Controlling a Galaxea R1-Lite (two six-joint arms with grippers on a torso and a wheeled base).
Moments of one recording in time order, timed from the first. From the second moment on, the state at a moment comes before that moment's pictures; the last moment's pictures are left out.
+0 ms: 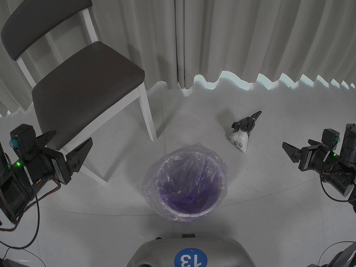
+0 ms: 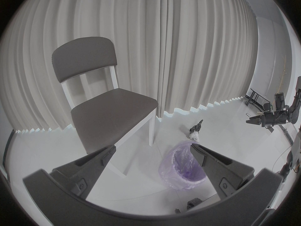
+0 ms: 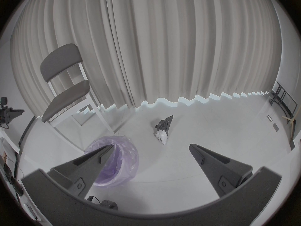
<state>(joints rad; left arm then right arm) -0.52 1.13 -0.49 -0.52 0.31 0.03 0.30 1.45 -0.41 -0.81 -0.19 0.12</state>
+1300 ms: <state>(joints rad) -0.32 1.12 -0.50 -0.67 0.19 0.08 0.17 1.97 -1.13 -0.50 -0.05 0.22</state>
